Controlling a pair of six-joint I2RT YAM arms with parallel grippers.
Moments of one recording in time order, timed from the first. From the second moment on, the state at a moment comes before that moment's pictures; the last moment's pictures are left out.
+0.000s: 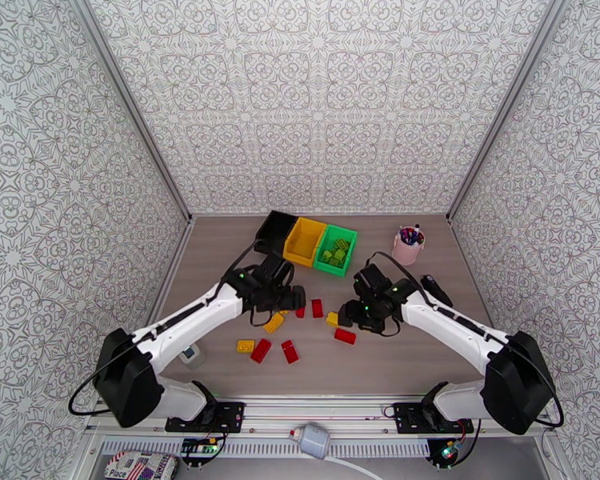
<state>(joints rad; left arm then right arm) -0.67 1.38 1.05 -0.77 -0.01 -0.77 0.63 1.41 0.97 -0.82 -0.23 0.73</state>
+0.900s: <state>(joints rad) -0.49 1.11 0.81 -0.69 0.08 -0.92 0.73 1.87 1.30 -0.98 -0.05 0.48</state>
